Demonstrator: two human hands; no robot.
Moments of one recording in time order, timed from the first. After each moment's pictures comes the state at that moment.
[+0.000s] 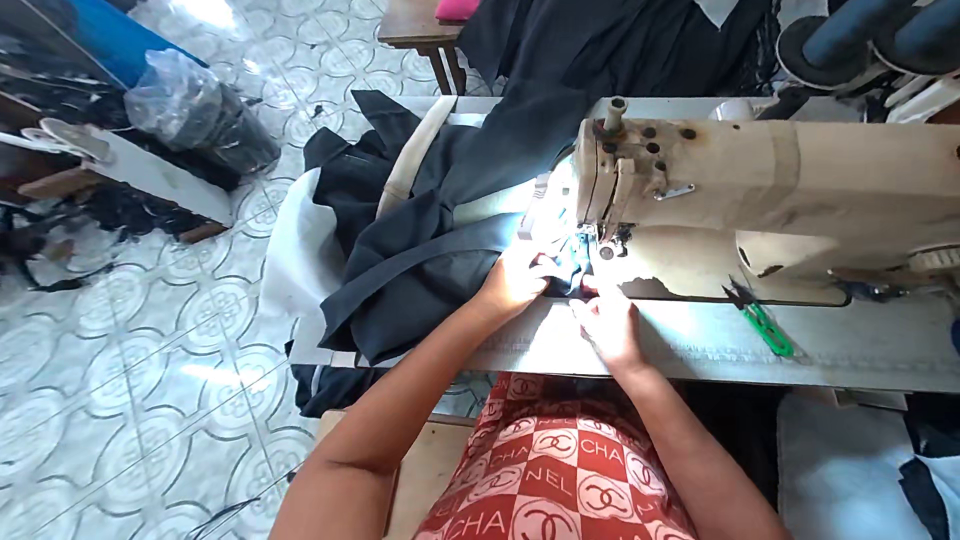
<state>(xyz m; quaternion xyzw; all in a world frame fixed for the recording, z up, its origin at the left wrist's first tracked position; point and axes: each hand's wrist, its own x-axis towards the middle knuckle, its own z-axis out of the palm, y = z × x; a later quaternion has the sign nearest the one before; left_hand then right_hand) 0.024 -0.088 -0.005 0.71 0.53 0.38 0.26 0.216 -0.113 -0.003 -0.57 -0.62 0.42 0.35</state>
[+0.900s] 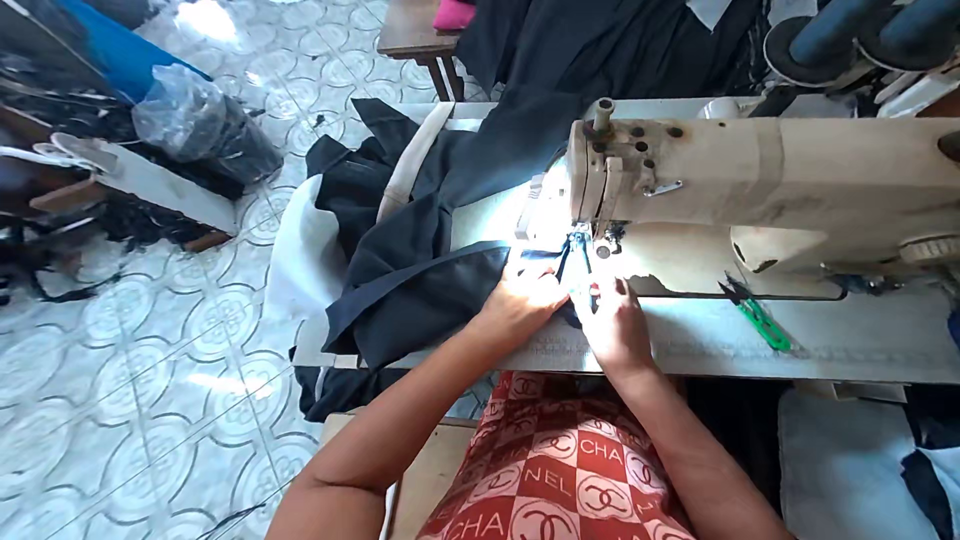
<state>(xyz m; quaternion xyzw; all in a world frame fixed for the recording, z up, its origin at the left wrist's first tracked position) 0.039 -0.117 0.008 0.87 0.46 0.17 -0.04 0.217 -0.120 0.013 -0.60 -0.73 0.19 0.28</state>
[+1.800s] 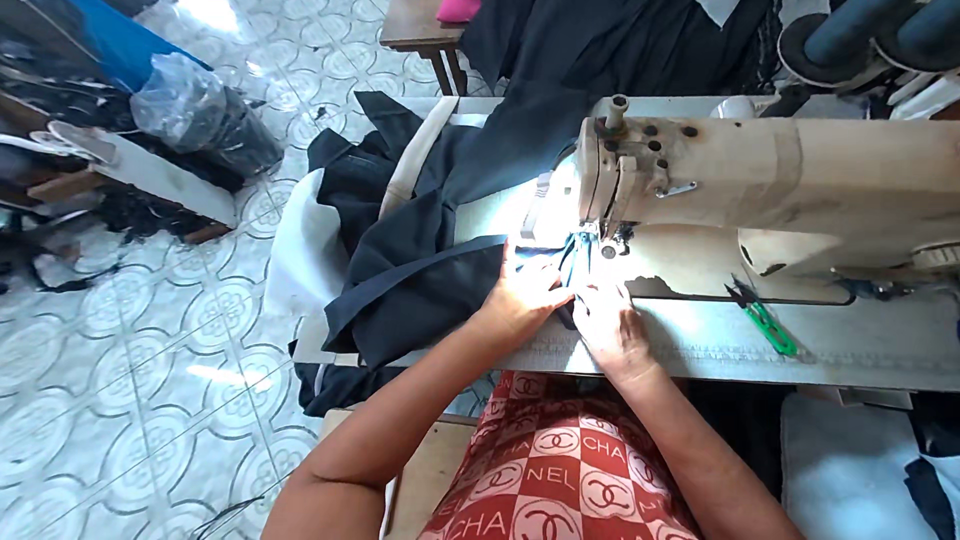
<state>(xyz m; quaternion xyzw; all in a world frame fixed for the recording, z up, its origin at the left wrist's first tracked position) 0.036 -0.114 0.016 0.87 0.47 0.12 -0.01 0.213 -0.117 -0.003 -0.55 -0.80 0.12 0.22</state>
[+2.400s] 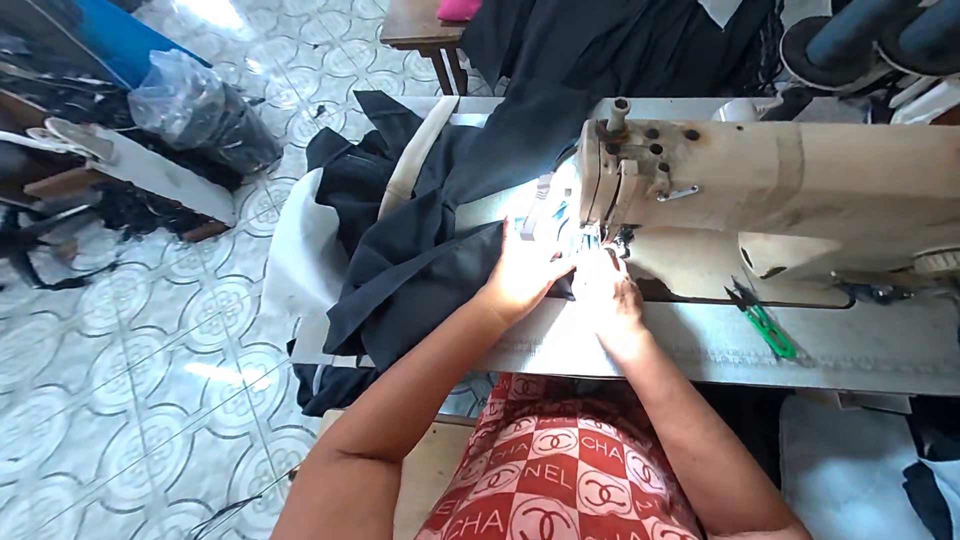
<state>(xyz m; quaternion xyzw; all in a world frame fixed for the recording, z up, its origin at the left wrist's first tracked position) 0.035 -0.076 0.013 0.85 0.51 0.13 -0.01 0.202 -0.075 -0.005 -0.59 -0.78 0.12 0.19</state>
